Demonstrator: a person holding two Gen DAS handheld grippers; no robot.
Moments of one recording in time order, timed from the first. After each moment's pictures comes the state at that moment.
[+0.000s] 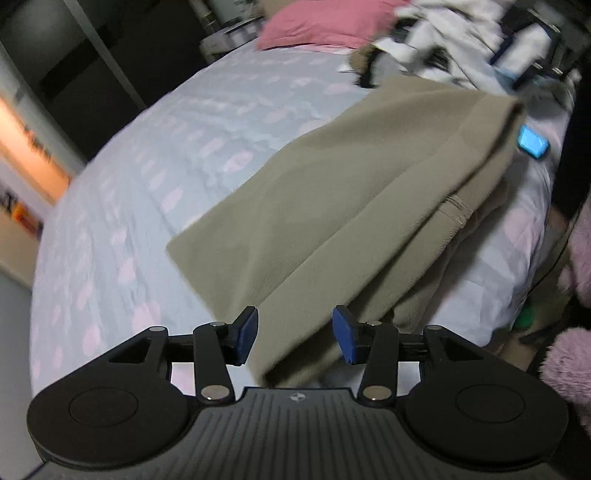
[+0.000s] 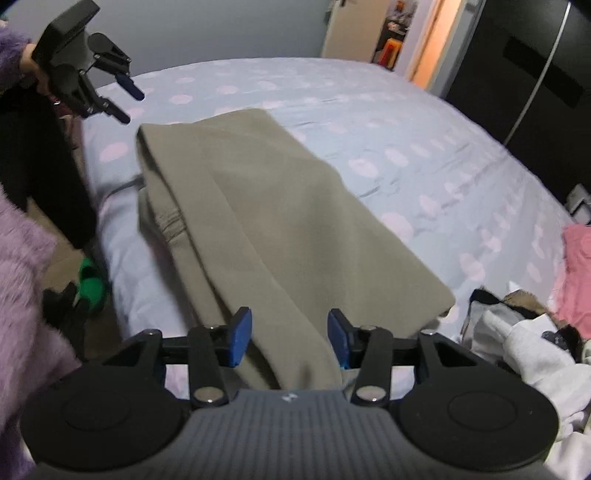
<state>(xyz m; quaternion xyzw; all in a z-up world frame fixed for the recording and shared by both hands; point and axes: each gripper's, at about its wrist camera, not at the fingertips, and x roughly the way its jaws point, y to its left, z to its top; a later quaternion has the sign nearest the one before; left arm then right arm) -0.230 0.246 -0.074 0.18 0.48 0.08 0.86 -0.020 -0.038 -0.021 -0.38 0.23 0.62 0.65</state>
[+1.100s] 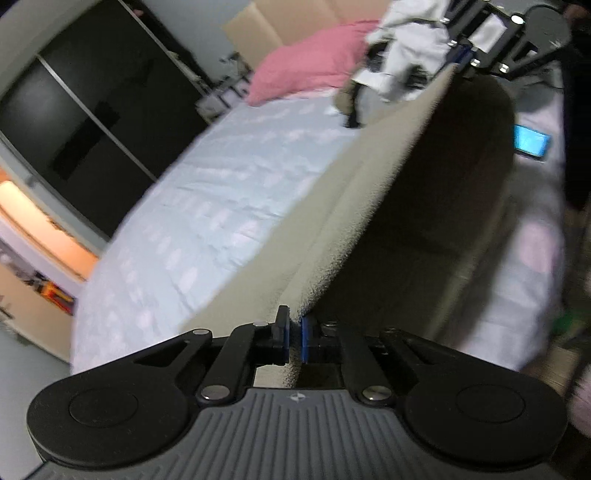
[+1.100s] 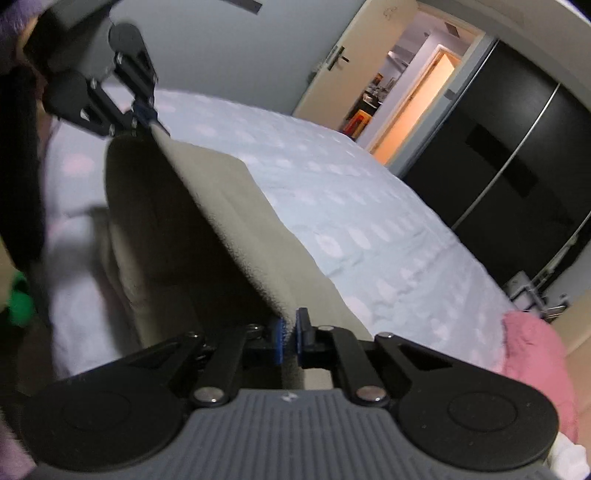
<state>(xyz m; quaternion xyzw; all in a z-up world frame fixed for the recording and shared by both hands) -0.215 0.203 -0.083 0.27 0.42 0.07 0.87 -0.078 0.009 -0.027 -0.39 0.07 0.61 0.68</state>
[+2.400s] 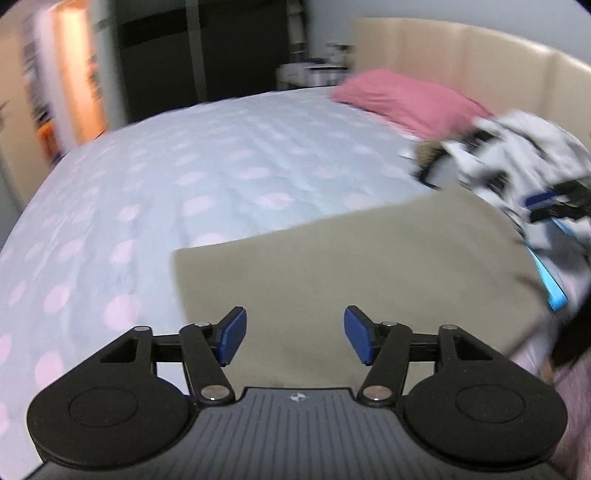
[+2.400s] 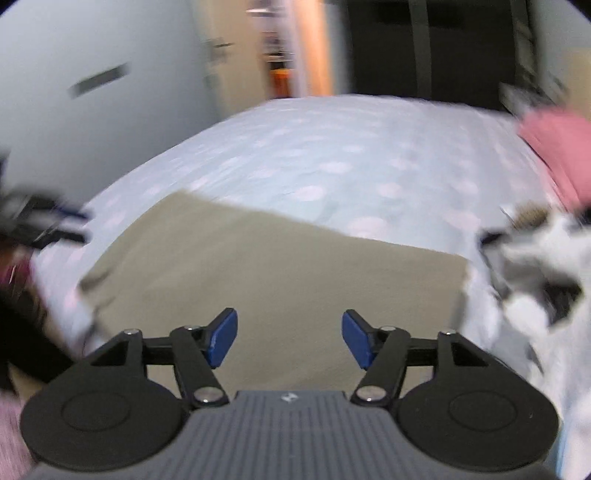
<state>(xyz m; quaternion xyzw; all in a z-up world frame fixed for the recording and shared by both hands) -0.227 0.334 -0.053 -0.05 0.39 0.16 0.91 0.040 -0.001 -0.051 -0.12 0.34 0.55 0.75</state>
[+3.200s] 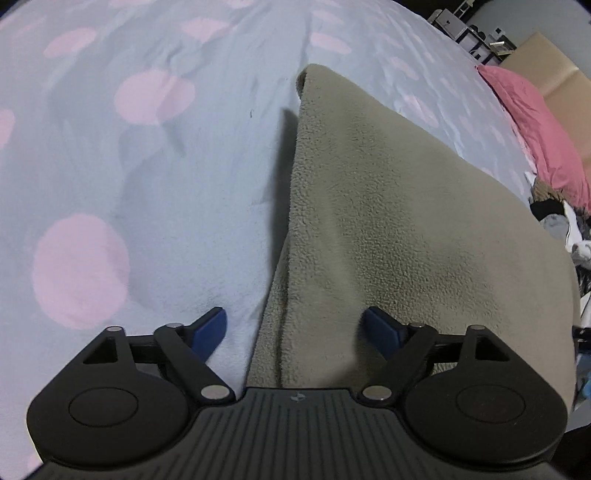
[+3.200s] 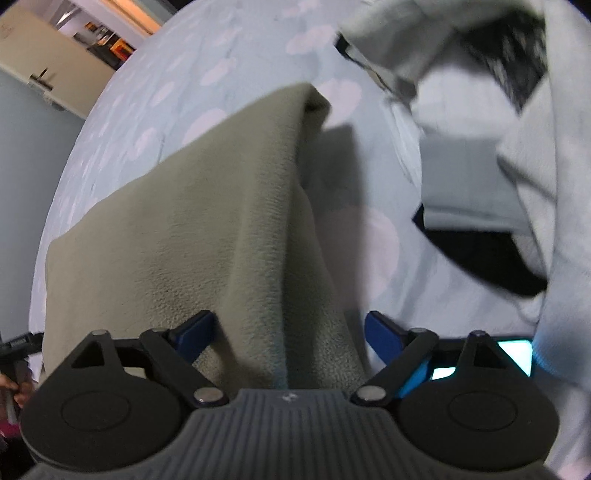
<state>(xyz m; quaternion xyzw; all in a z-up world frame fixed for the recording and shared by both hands) -0.217 0.463 -0.200 -0.36 0.46 0.21 0.78 0.163 0.000 -0.185 0.02 0.60 0.38 0.70</state>
